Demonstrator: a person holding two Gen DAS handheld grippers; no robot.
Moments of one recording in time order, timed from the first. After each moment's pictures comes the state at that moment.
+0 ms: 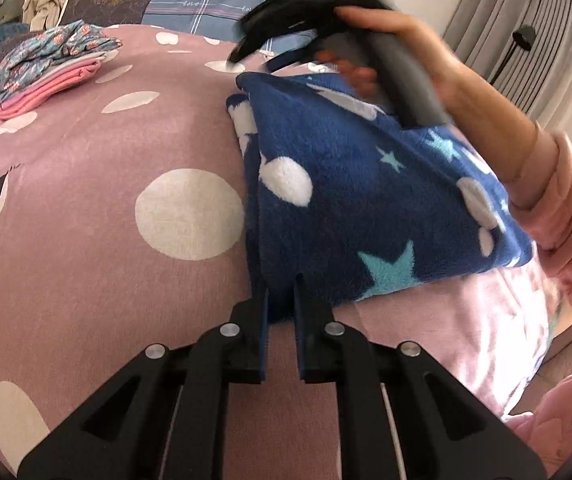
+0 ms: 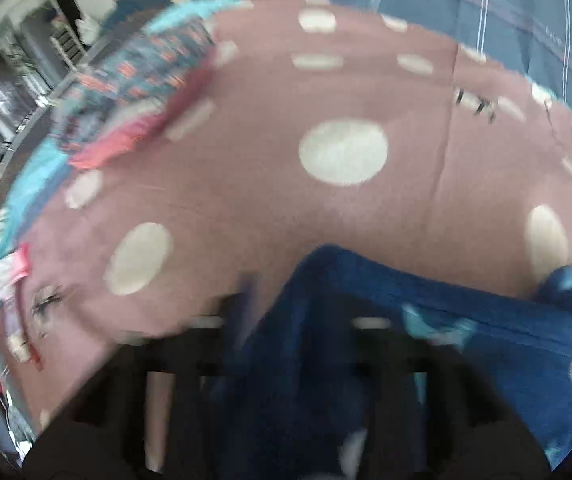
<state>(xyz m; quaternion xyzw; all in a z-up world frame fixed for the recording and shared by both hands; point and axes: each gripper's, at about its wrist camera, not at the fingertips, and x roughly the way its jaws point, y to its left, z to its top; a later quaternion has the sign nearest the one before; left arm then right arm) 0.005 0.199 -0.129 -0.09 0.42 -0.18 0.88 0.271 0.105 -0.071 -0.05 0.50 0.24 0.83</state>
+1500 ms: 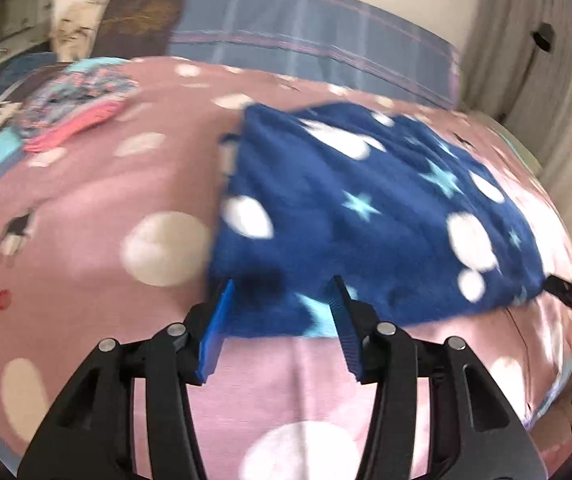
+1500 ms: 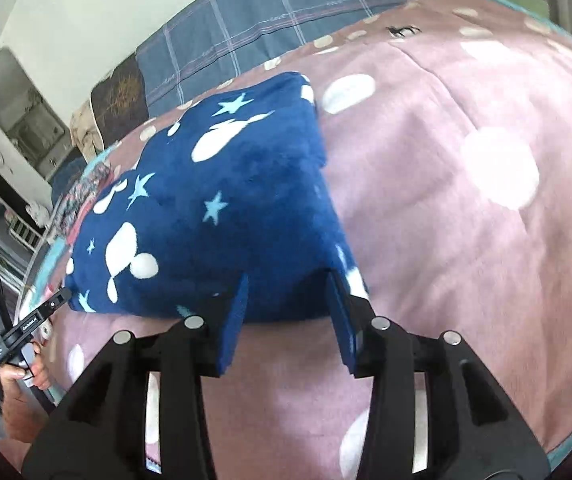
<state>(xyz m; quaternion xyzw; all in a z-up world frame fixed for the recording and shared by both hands) -0.009 0.145 -0.083 -0.06 0.39 -0.08 0.92 -0.080 -0.269 -0.101 0.22 0.40 0.05 0.89</state>
